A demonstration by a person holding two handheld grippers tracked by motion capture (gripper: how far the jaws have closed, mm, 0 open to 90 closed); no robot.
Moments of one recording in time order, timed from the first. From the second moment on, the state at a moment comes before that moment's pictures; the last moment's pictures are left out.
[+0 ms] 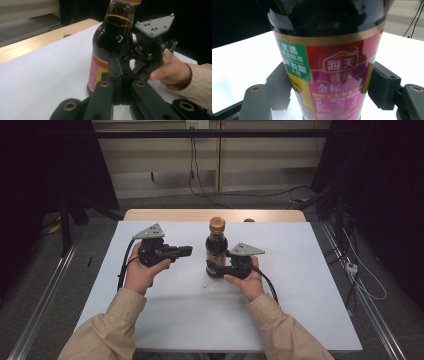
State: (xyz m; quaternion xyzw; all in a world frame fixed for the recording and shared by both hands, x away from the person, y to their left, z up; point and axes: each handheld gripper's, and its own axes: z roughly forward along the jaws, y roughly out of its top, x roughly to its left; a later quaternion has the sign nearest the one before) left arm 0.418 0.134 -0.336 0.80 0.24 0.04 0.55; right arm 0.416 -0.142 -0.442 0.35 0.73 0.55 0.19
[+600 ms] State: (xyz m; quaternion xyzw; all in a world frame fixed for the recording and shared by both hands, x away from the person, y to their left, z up) left arm 0.428 0.128 -0.320 0.80 0.25 0.05 0.55; right arm 0.415 -0.142 -0.444 0.35 0.73 0.55 0.19
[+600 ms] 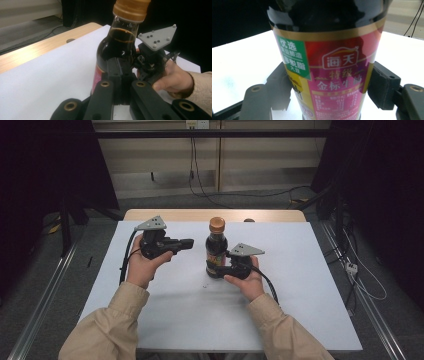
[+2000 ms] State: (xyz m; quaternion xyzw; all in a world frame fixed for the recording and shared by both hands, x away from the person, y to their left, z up) left arm 0.446 0.095 -0.285 0.81 0.24 0.04 0.53; right arm 0.415 -0.141 -0.444 0.35 0.74 0.55 0.19
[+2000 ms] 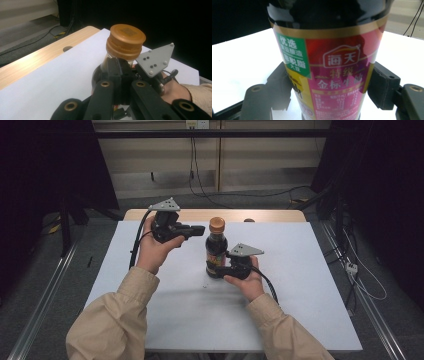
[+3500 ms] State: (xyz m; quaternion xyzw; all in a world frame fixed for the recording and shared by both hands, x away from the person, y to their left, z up) left arm 0.451 0.077 -0.273 0.82 0.24 0.05 0.52; right arm 0.412 -0.137 -0.444 0.35 0.75 0.52 0.21
